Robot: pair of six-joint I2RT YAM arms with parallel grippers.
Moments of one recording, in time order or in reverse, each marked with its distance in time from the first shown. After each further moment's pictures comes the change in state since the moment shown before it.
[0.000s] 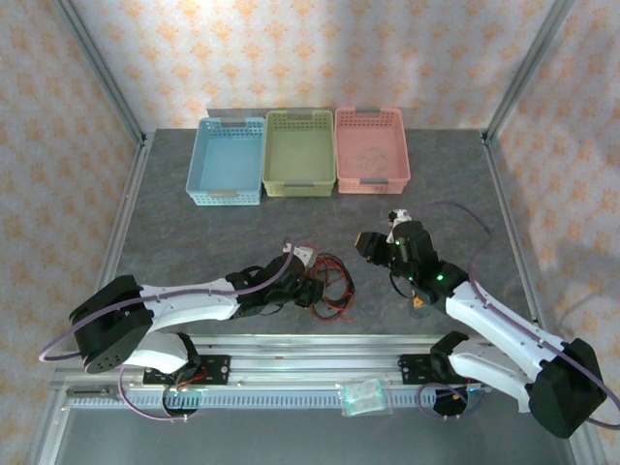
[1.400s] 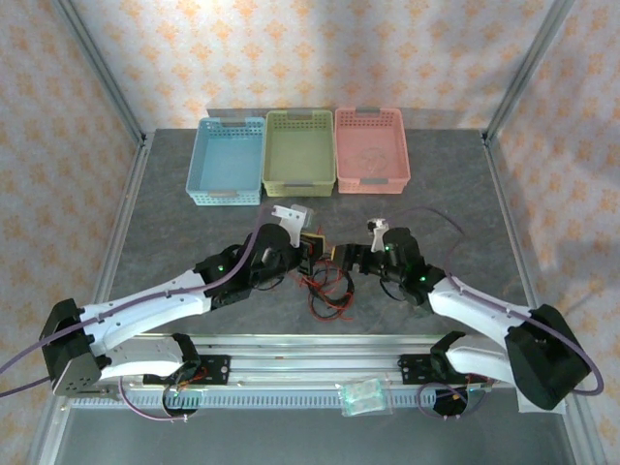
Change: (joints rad) left arm 0.000 -0.213 0.273 -0.116 -0.131 0.087; right arm 0.000 0.198 -0.124 0.332 -0.221 -0.132
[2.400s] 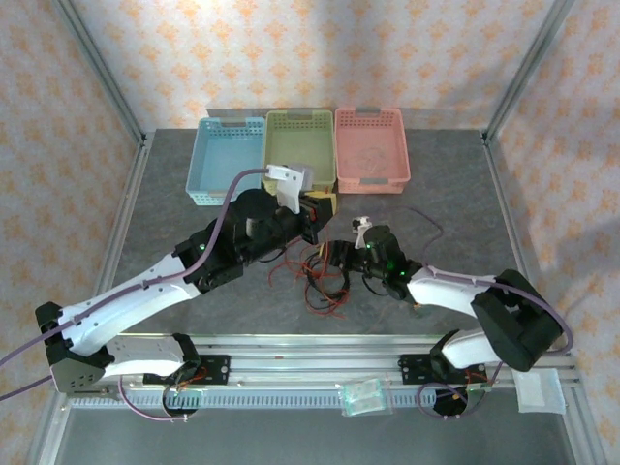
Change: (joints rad) left arm 0.000 0.030 0.360 -0.083 0.006 0.098; right arm 0.072 0.209 0.048 0.166 0.084 0.130
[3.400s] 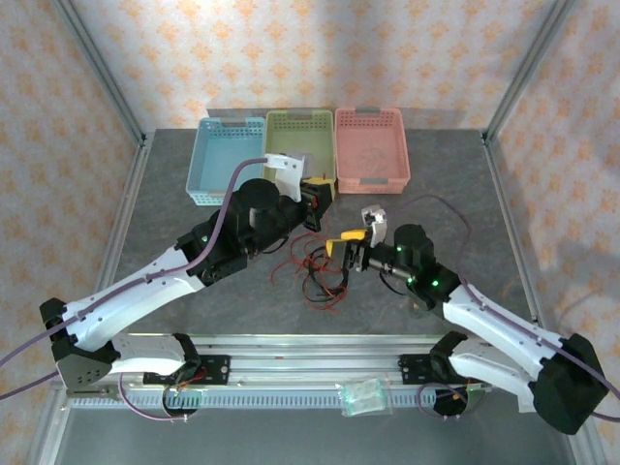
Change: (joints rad) left arm 0.016 0.046 0.073 -0.020 -0.074 0.026; right arm -0.001 -0.391 0.035 -0.158 -0.162 -0.276
